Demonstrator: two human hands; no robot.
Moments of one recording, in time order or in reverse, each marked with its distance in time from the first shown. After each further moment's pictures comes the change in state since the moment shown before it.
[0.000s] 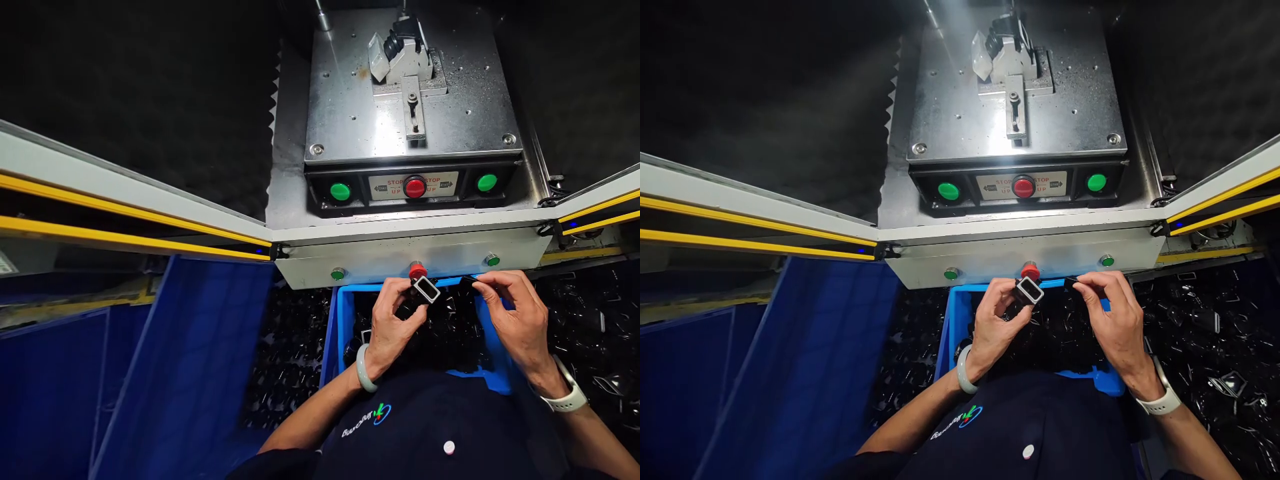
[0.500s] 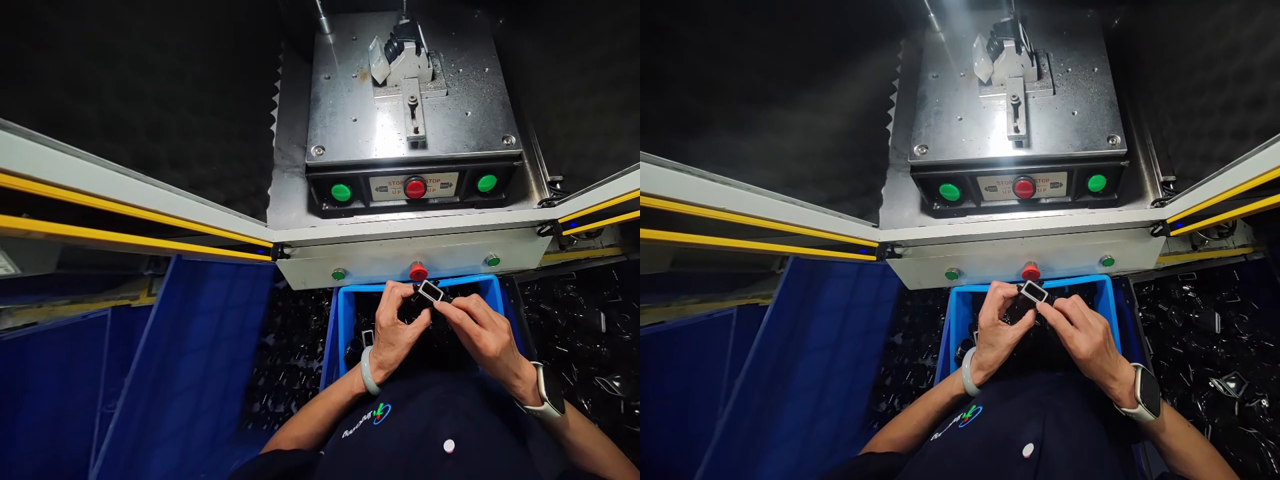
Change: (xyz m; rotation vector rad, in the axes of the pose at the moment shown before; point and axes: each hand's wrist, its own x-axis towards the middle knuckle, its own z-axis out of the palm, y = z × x) left_hand -0.003 0.001 0.004 0.122 0.062 0.171; right_hand -0.025 -0.009 0.018 -0.057 -0.240 -0.423
